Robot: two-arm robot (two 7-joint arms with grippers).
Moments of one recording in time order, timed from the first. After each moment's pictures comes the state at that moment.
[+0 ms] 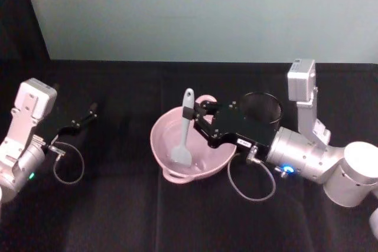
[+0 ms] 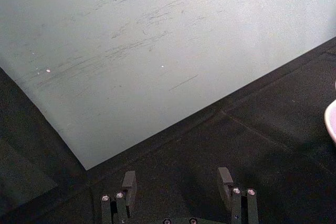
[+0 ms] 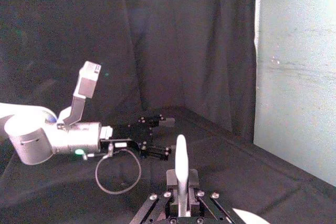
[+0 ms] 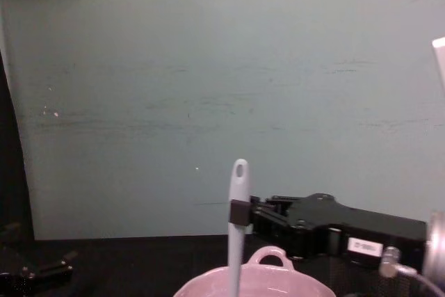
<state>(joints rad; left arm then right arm) -0.20 0.60 0.45 -1.41 -0.25 -0.12 0.03 0.38 0.43 -0.56 -1.38 0.57 -0.13 0.70</state>
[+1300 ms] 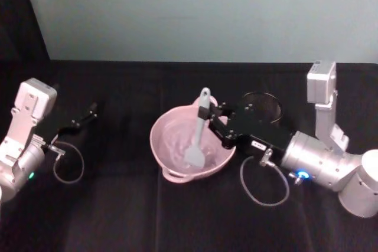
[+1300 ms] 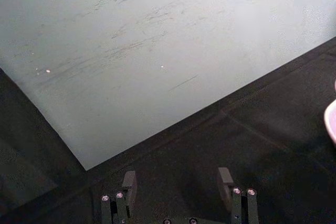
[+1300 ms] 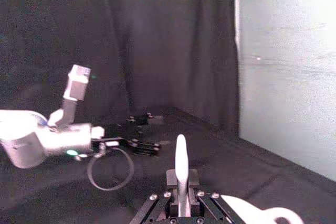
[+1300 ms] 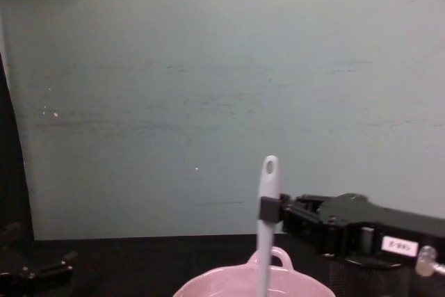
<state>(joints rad) -0.20 0.60 0.45 -1.41 -0.25 -0.12 0.03 0.28 0.45 -0.47 -1.47 0.56 -0.07 0.67</state>
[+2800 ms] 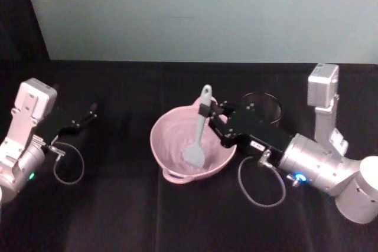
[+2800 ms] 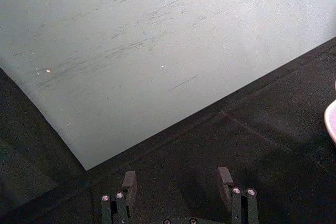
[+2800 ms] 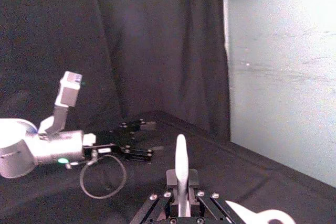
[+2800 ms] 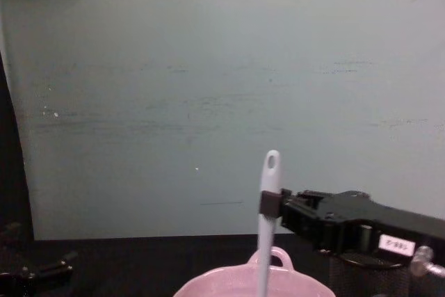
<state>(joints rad) -0.20 0.60 0.45 -1.41 -0.25 -0.12 0.03 0.24 0.42 -0.44 -1.50 0.54 -0.09 0.63</state>
